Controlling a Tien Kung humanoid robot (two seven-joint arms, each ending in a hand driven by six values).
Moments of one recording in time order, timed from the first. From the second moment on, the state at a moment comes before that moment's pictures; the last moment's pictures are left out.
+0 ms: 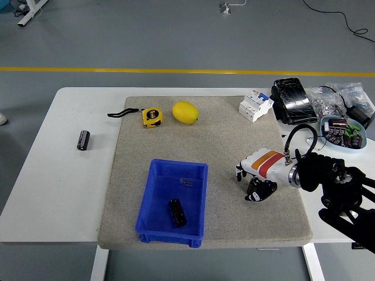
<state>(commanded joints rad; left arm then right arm) -0.23 0.16 -0.43 -0.31 1.02 0.13 0.24 0.74 -0.44 0.46 1.26 -2.08 0.14 0.00</state>
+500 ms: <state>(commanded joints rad) -0.24 0.16 -0.43 -0.31 1.02 0.13 0.24 0.74 -0.46 0.45 1.24 -2.14 0.11 0.04</state>
